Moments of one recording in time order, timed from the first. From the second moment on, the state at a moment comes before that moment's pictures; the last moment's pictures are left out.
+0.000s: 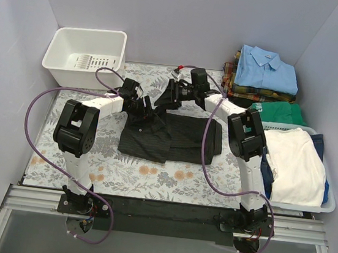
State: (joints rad) left arm -0.29 1.91 1.24 -0.37 0.30 -0.63; right arm 0.50 2.29 1.75 0.01 -1.06 0.75
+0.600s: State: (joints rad) left arm -0.30 1.87 1.26 -0.39 0.33 -0.62; right arm 0.41 1.89 1.45 -0.18 -0.65 0.46
